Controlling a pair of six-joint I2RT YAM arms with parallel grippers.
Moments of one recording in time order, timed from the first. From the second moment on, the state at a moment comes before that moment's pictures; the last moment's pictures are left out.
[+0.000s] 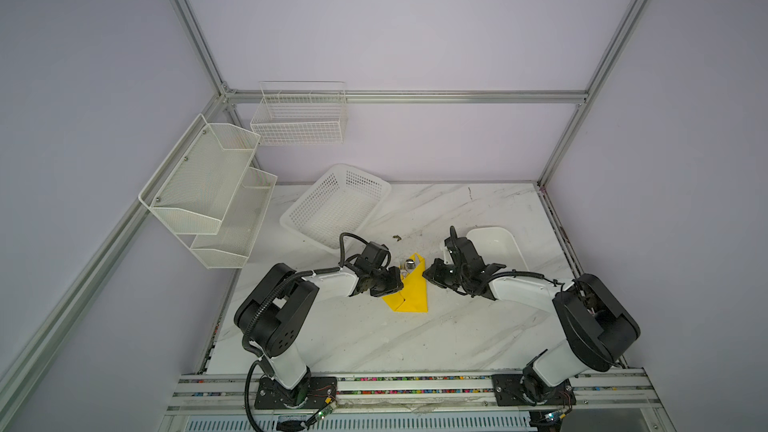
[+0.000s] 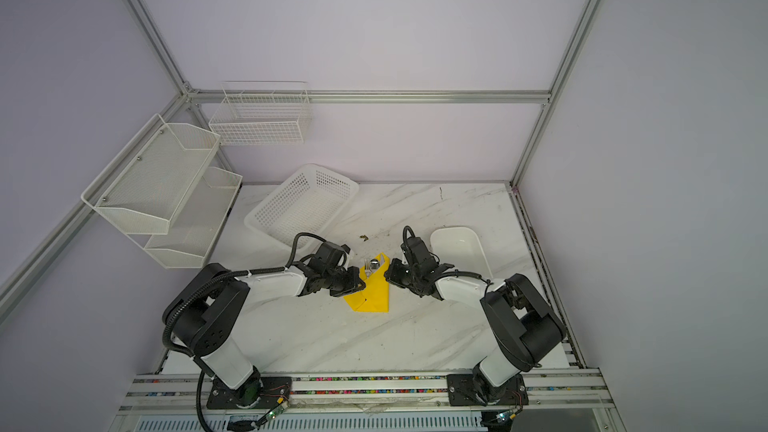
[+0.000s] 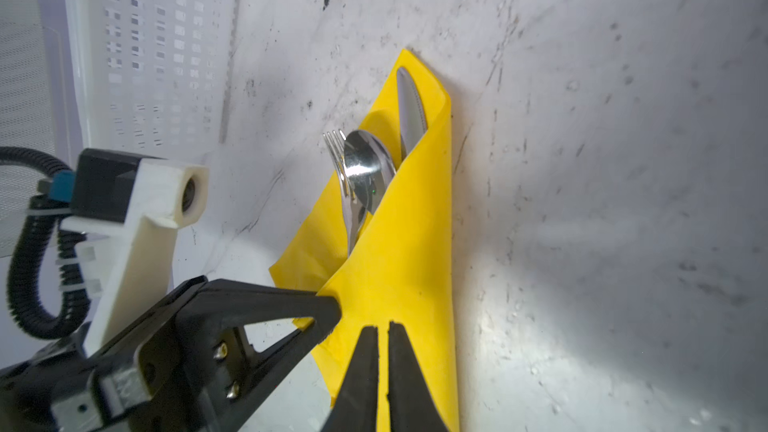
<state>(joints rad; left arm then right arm) -0.59 1.70 0.83 -0.07 0.37 -0.78 0.60 1.59 0.76 0.03 -0.30 0.89</state>
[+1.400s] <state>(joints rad) -0.59 1.70 0.83 -0.07 0.37 -0.78 0.52 1.88 1.05 -0.13 -0.24 0.74</state>
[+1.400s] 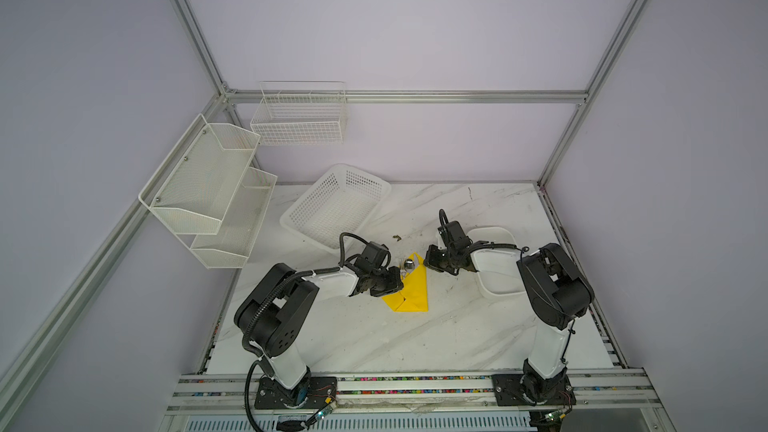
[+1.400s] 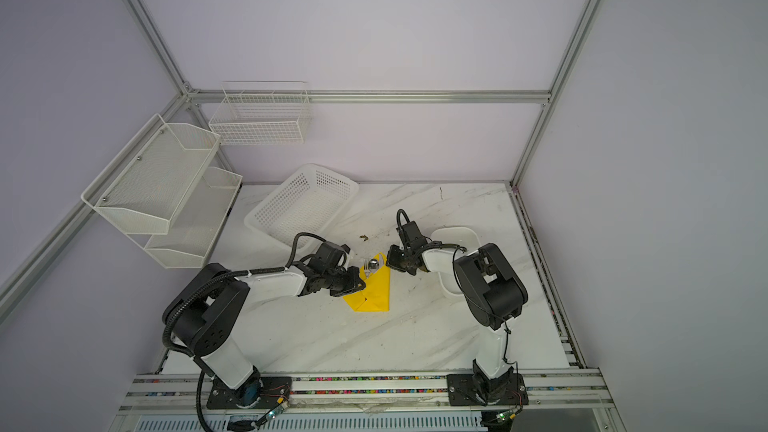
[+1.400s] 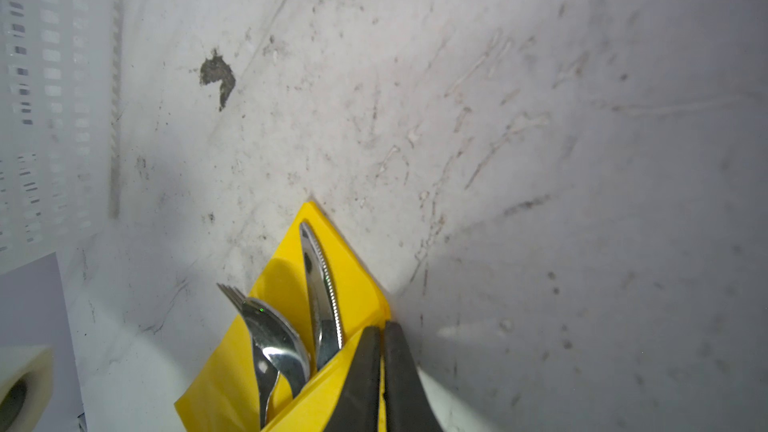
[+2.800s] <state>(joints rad) -0.59 1.70 0.83 -0.07 0.36 -0.78 0.75 1.63 0.74 -0.02 -0.41 0.90</state>
